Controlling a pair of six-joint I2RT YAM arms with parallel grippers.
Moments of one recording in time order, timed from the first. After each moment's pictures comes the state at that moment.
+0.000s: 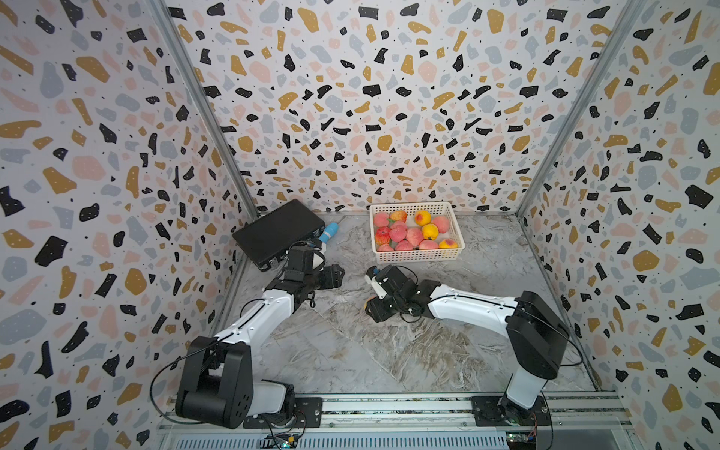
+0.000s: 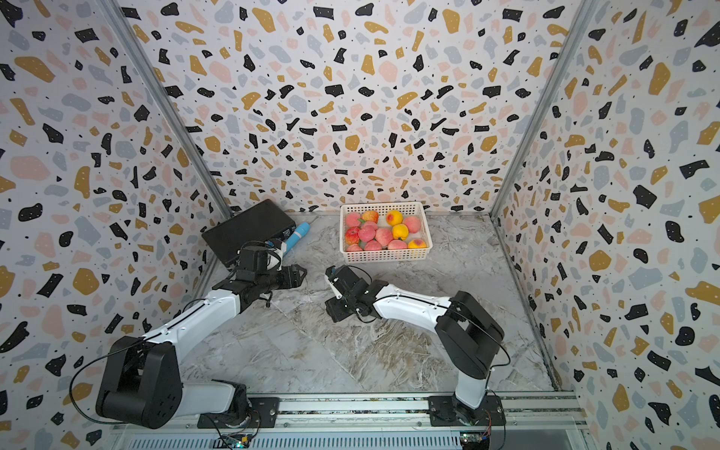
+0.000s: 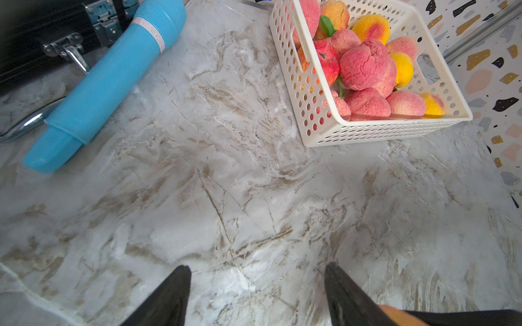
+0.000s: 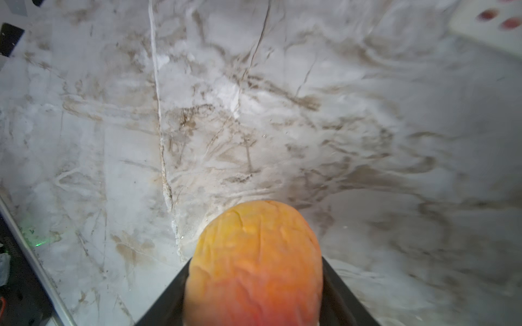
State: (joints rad) left arm -0.19 1.34 0.79 -0.17 0.27 -0.27; right arm 0.91 1.72 1.23 -0.39 -0.05 0.29
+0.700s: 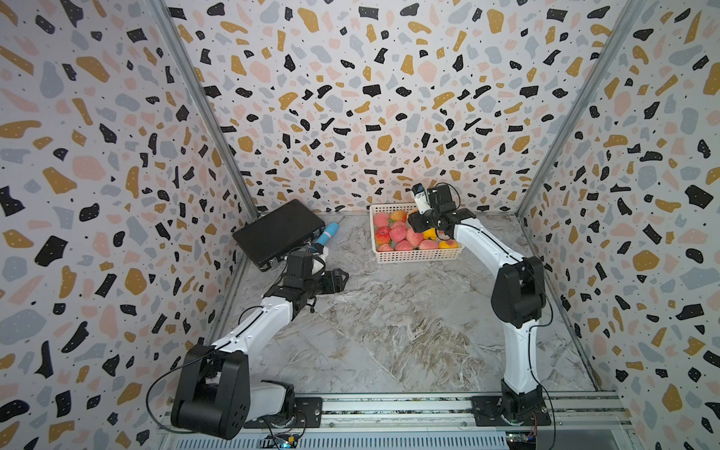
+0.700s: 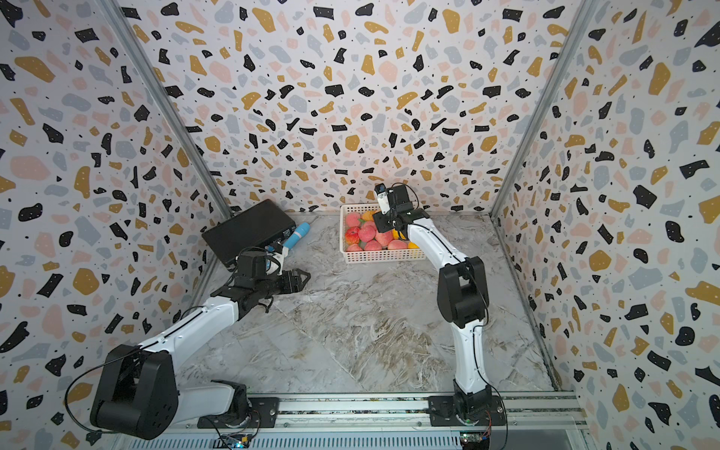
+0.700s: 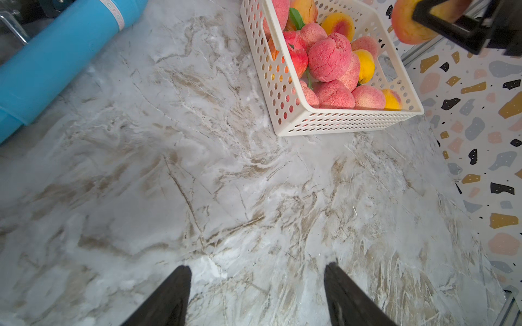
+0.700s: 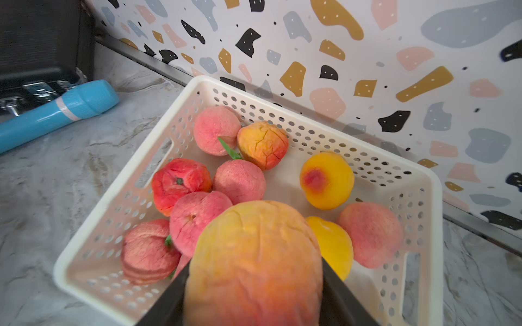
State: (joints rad) left arm -0.20 1.30 0.74 -0.14 0.36 -0.31; right arm 0.39 2.19 1.99 -0.47 -0.07 -0.14
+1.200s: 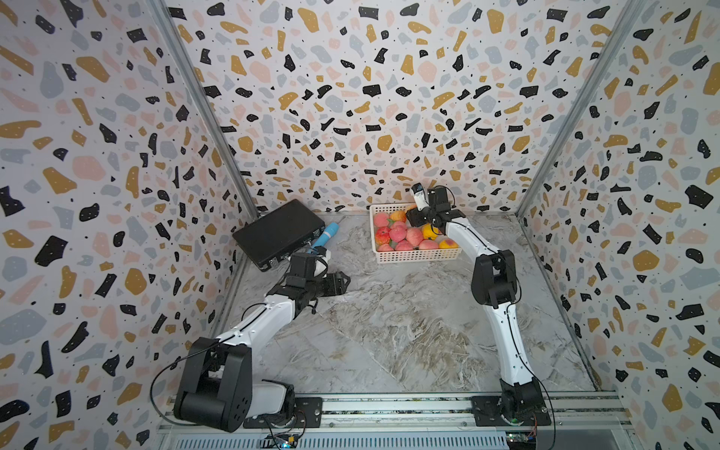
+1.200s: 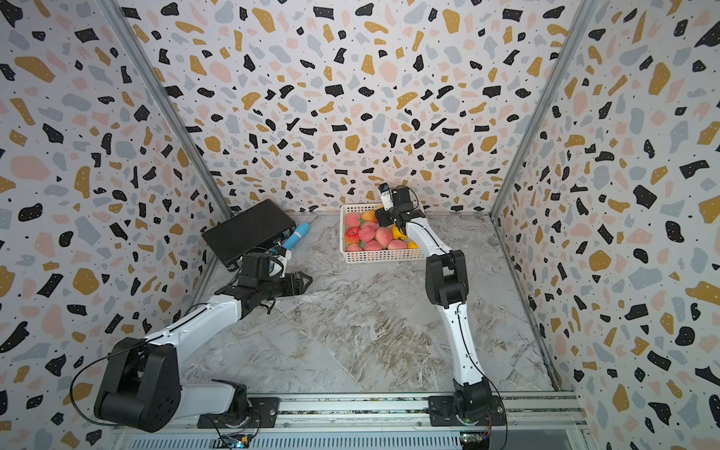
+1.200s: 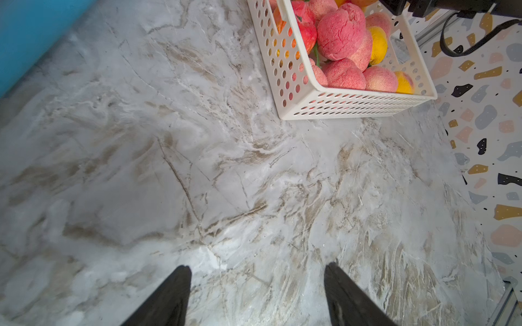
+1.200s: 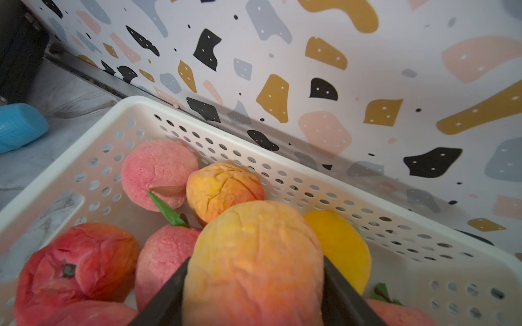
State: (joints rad) left arm -0.21 1.34 0.74 -0.16 0.37 -0.31; right arm 0.32 2.54 2.31 -0.35 -0.17 -0.15
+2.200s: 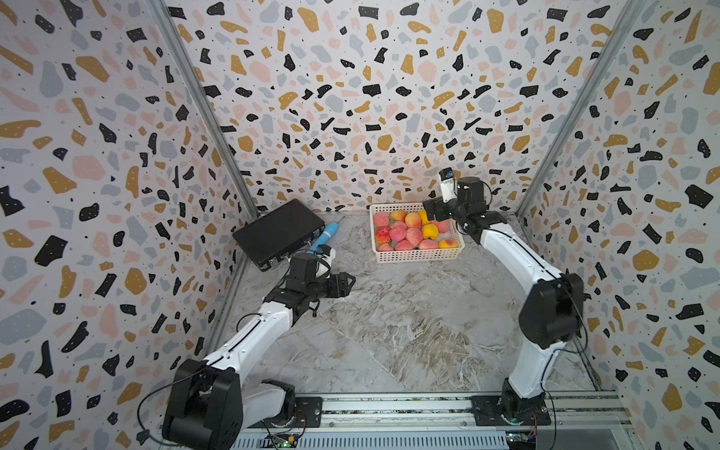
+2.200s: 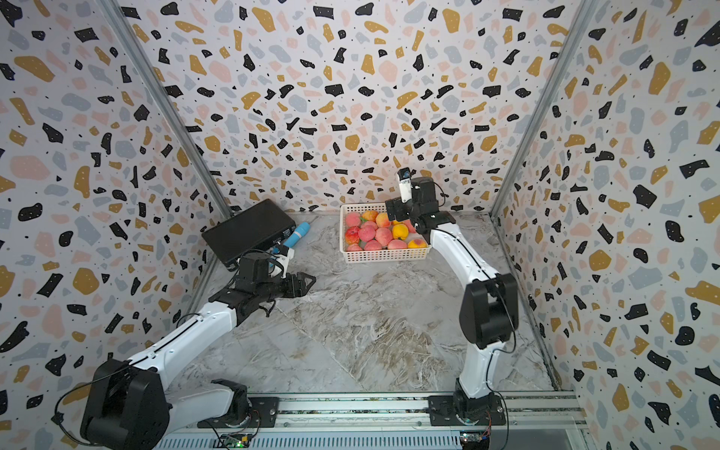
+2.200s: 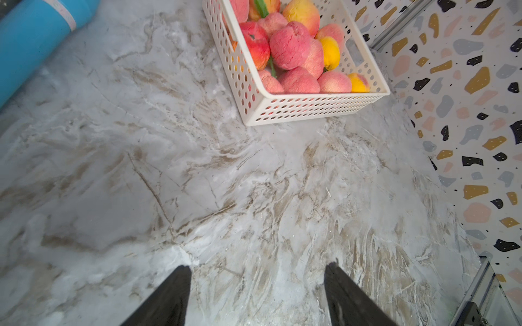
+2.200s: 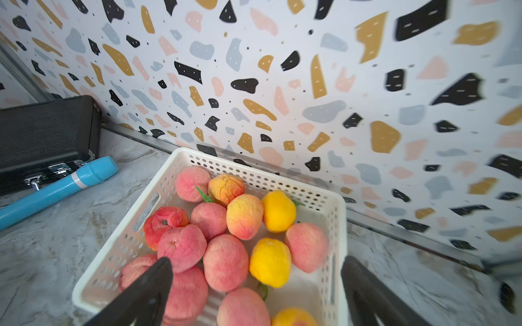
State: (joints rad) left arm -0.27 1.20 0.74 -0.20 0.38 -0.30; right arm 0.32 1.75 1.59 -0.24 -0.02 -0.08
